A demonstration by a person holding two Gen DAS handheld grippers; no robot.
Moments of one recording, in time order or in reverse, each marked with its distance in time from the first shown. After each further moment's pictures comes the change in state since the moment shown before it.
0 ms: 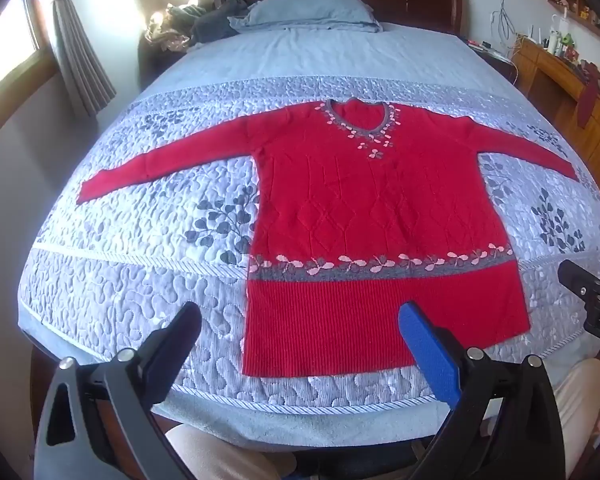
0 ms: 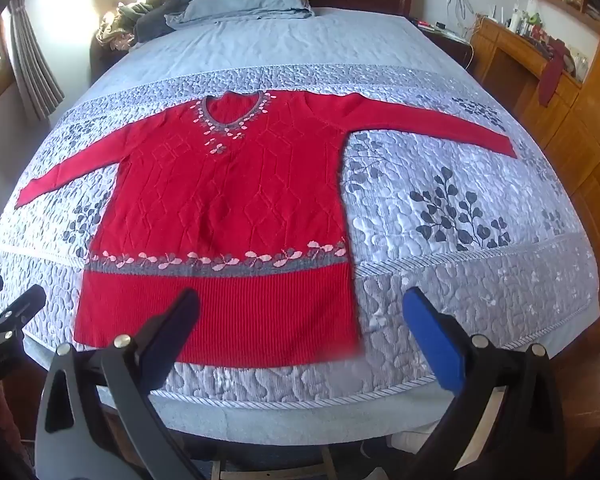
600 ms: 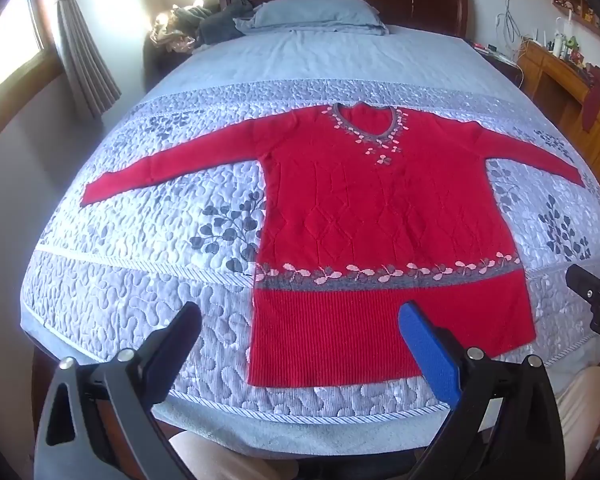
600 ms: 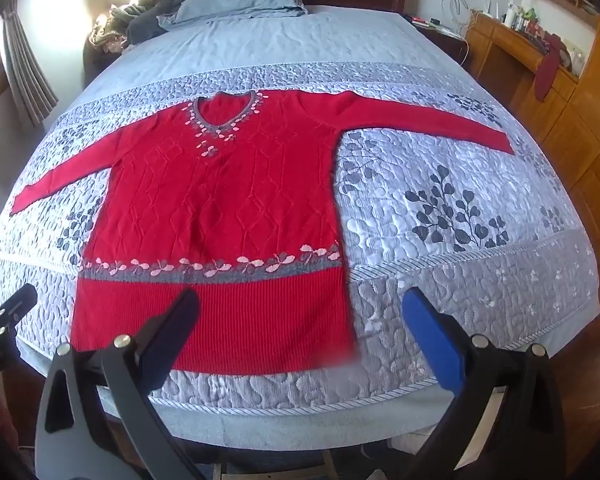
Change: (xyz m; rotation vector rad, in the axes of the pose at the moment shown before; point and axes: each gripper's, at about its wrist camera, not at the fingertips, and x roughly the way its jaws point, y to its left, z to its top) left arm 0.007 0.006 0.007 -0.011 -0.002 0.010; right arm 0.008 -0.010 0.006 0.028 0.010 0.019
